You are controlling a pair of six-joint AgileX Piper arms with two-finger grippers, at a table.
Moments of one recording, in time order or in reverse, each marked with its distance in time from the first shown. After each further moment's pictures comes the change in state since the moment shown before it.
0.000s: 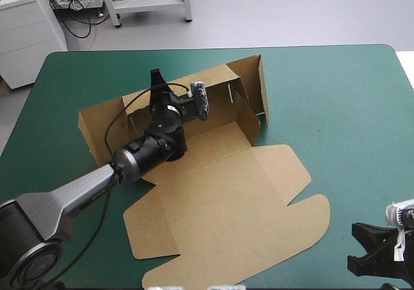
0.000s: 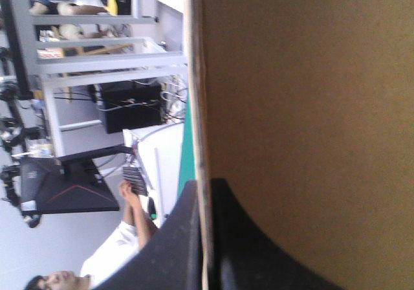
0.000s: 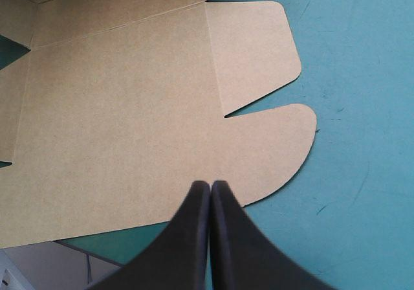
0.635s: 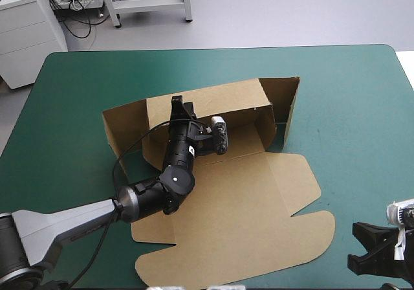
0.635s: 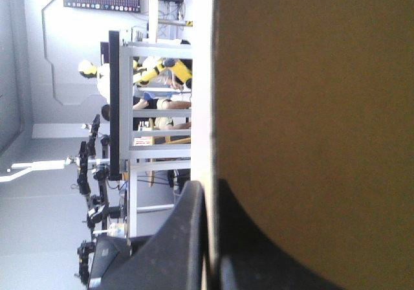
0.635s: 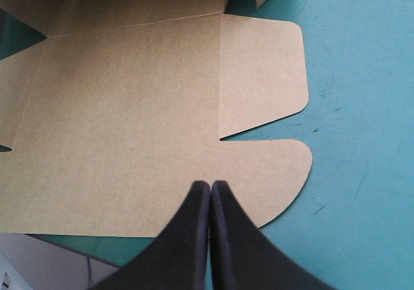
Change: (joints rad) left arm -0.193 -0.083 0.313 0.537 -0.042 -0.560; right arm 0.000 0.000 0.000 -0.007 0.000 0.011
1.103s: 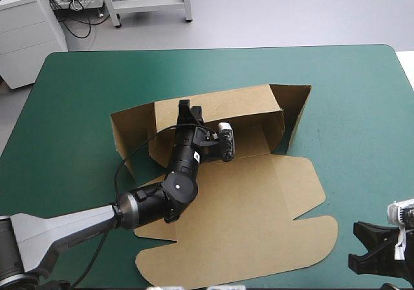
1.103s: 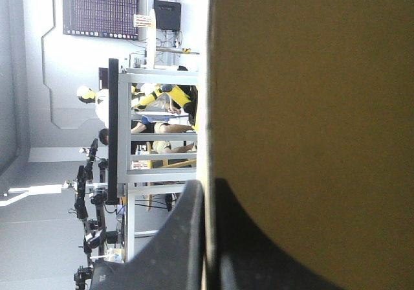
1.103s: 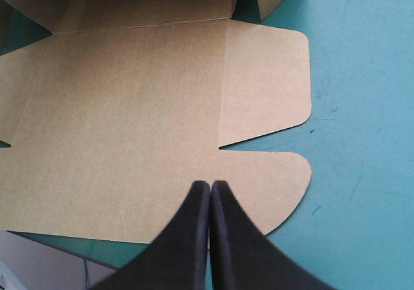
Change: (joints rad) left arm -0.050 -0.018 0.003 0.006 -0.006 -0.004; right arm 0.000 0.000 0.000 -0.008 0.000 0.001
